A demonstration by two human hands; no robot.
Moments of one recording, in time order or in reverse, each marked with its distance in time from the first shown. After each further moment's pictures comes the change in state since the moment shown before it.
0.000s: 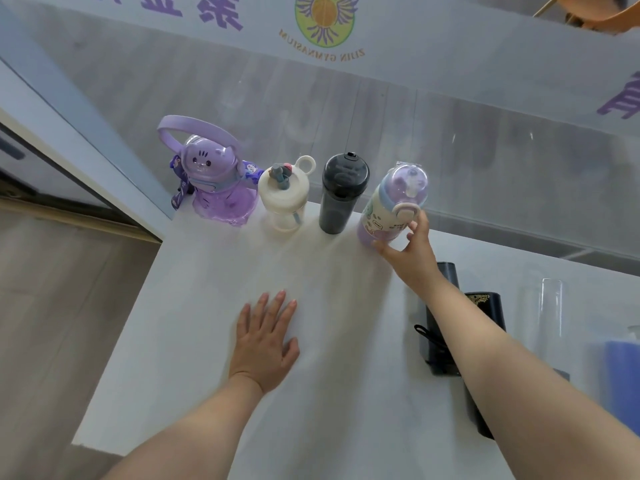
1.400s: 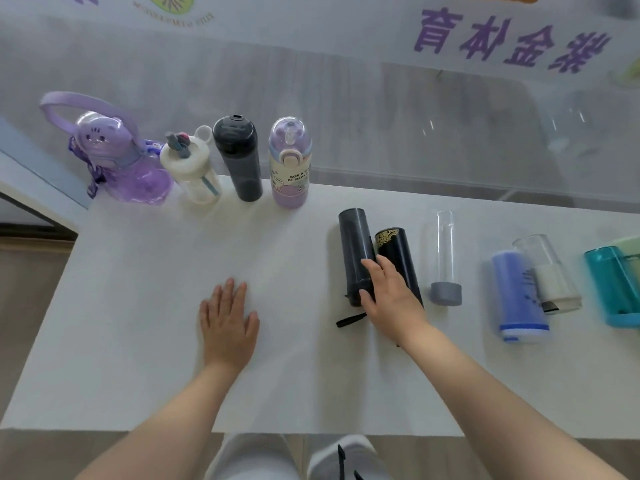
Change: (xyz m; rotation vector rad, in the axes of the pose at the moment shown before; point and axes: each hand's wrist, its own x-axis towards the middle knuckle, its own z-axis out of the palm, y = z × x) left_hand -0.037 0.085 0.029 -0.131 0.047 -0.197; right_hand -0.174 0.090 -0.110 -0.731 -0.123 -0.067
